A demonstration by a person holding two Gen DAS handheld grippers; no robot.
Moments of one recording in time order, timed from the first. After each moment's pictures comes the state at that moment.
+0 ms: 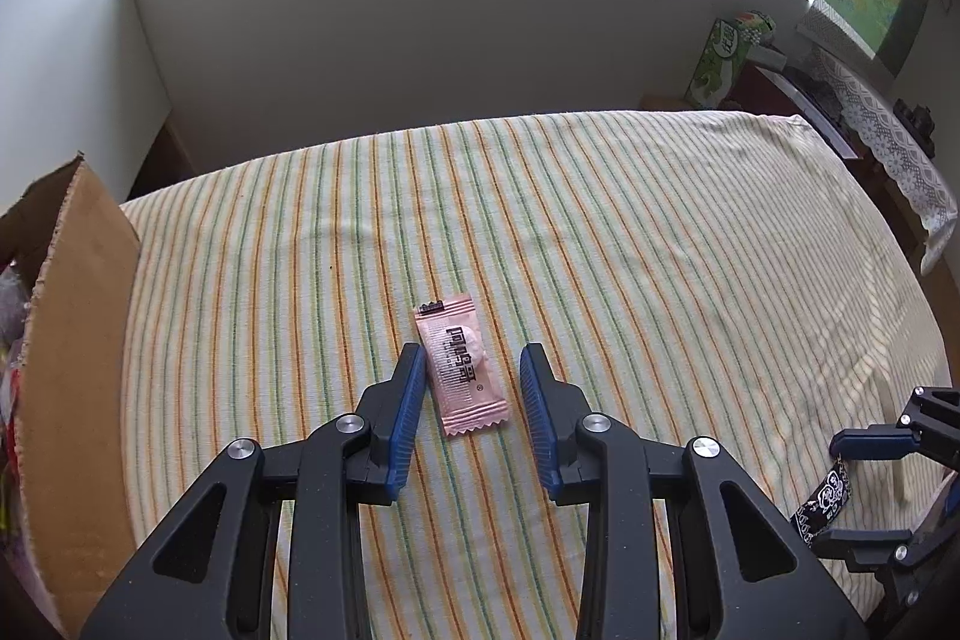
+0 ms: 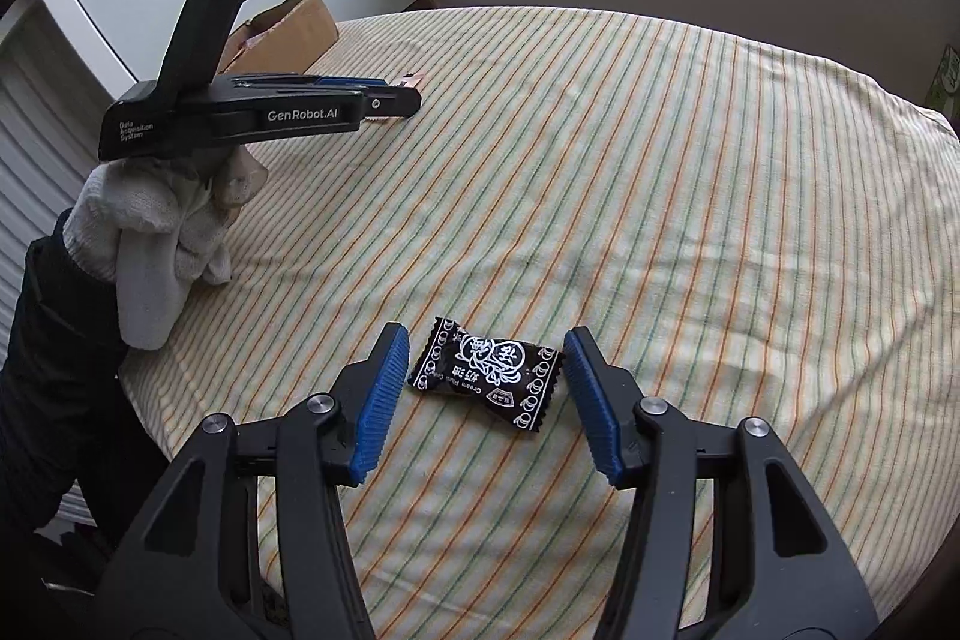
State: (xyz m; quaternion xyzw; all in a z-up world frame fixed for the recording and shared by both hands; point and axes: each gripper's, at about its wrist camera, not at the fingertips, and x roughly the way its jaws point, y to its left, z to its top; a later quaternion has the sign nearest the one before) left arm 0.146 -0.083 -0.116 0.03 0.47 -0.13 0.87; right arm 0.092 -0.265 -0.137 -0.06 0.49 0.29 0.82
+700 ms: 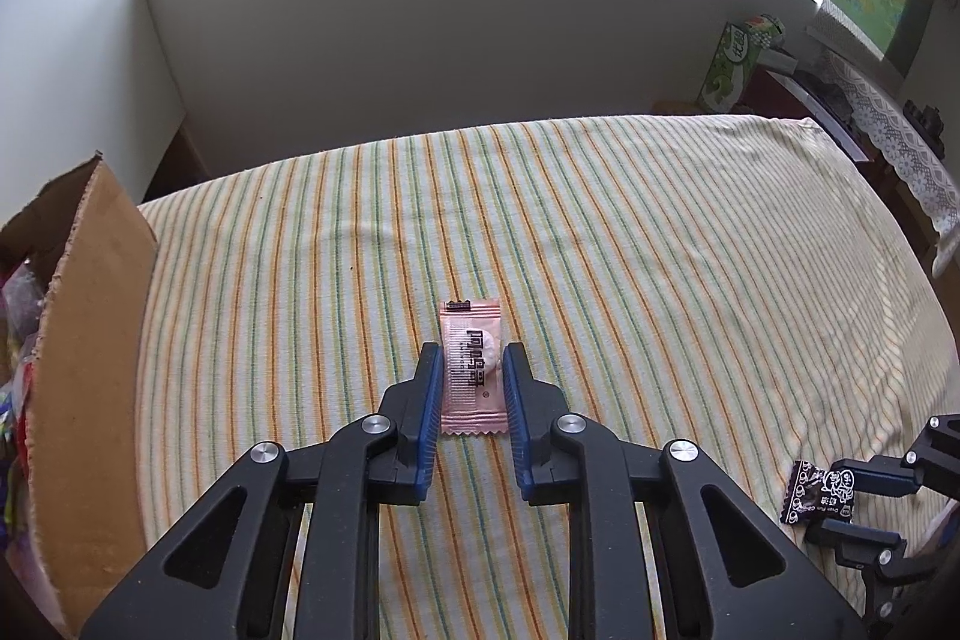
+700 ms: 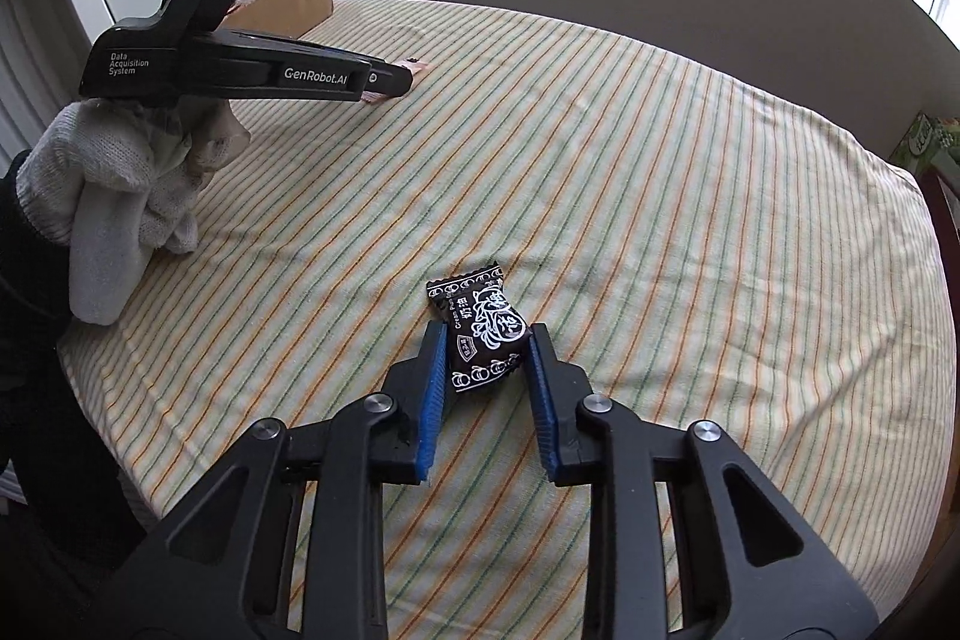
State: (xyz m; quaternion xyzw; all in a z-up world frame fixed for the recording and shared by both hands) left arm 0.143 -0.077 -0.116 0.03 0.46 -0.12 0.88; right arm 0.083 -0.246 -0.133 -0.12 0.47 0.24 0.84
